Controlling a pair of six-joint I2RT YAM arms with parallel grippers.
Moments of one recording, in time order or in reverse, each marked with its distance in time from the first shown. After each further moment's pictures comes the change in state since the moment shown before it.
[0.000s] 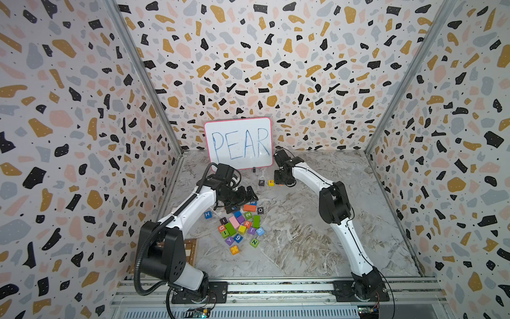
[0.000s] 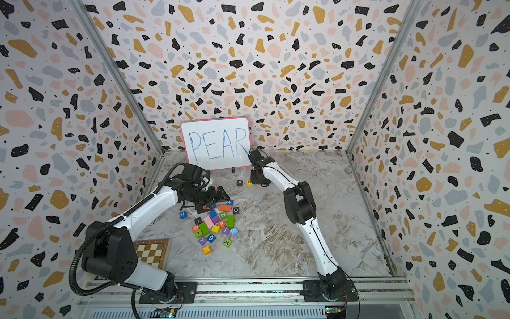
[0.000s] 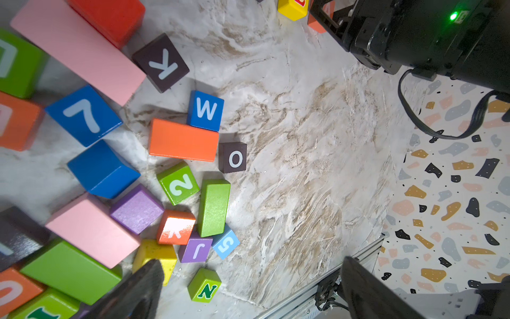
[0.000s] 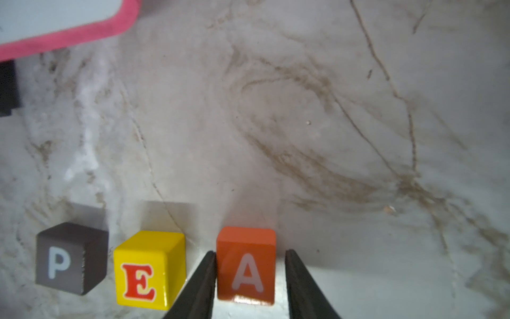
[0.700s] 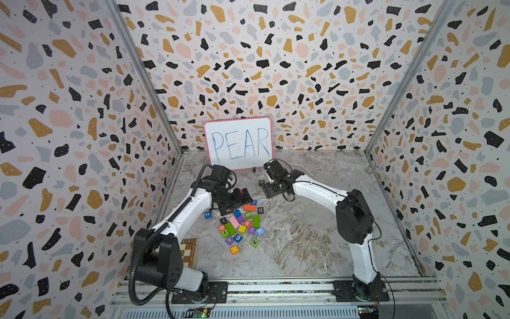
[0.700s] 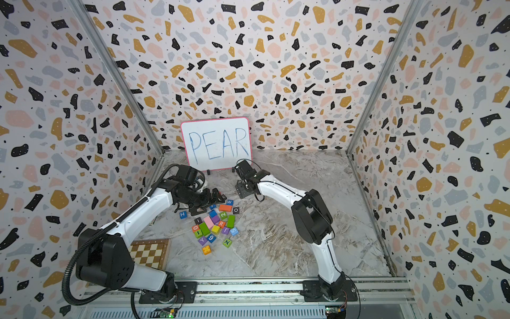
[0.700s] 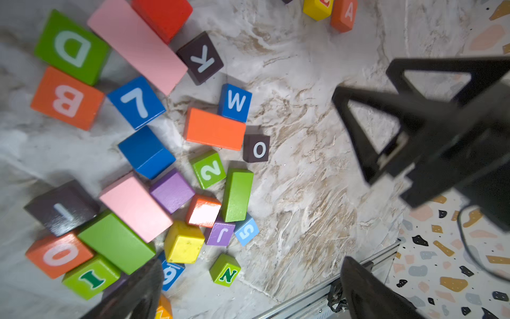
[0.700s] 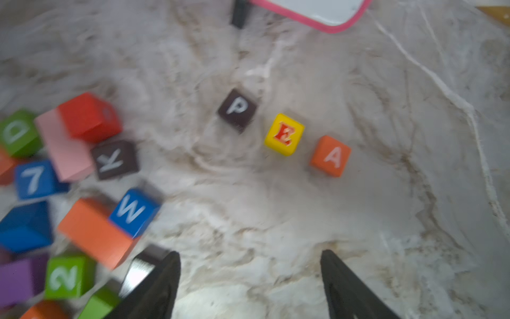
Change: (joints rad) left arm 0.027 -0.066 -0.026 -0.092 -0.066 0.042; right arm 0.240 -0.517 -0.667 0.325 0.093 -0.346
